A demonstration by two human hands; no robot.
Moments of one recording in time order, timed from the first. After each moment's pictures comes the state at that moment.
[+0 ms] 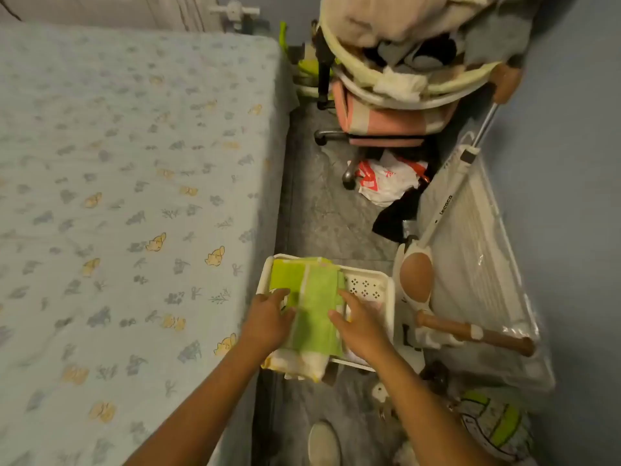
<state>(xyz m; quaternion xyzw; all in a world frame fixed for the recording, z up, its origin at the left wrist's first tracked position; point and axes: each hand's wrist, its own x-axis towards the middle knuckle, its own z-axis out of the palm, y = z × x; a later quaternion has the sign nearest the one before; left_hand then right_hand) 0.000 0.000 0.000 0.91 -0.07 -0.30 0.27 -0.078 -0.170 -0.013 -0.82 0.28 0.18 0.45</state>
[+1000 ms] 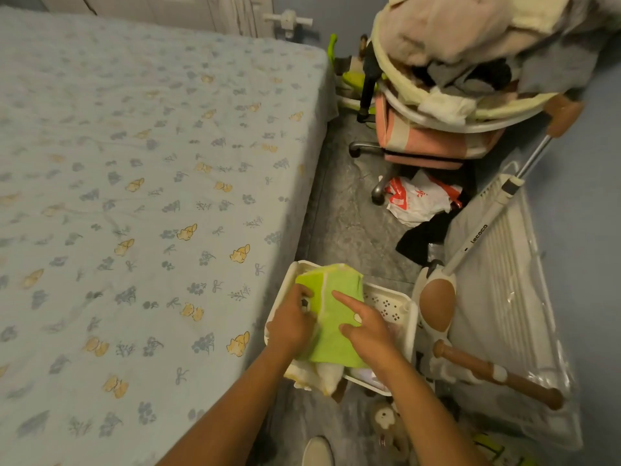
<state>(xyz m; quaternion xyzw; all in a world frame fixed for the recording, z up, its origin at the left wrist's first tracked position) 0.000 -0.019 -0.008 0.88 0.05 -0.27 0.38 -0.055 -0.164 0.007 -0.73 0.24 0.16 0.61</state>
